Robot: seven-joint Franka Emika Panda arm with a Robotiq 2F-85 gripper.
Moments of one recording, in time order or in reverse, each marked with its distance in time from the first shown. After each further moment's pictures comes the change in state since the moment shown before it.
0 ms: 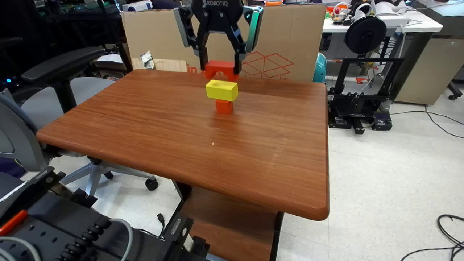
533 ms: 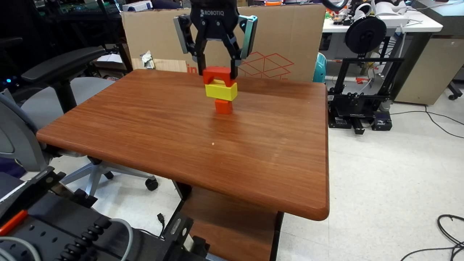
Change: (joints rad) arm 0.022 0.050 0.000 0.049 -0.024 -0.029 0.049
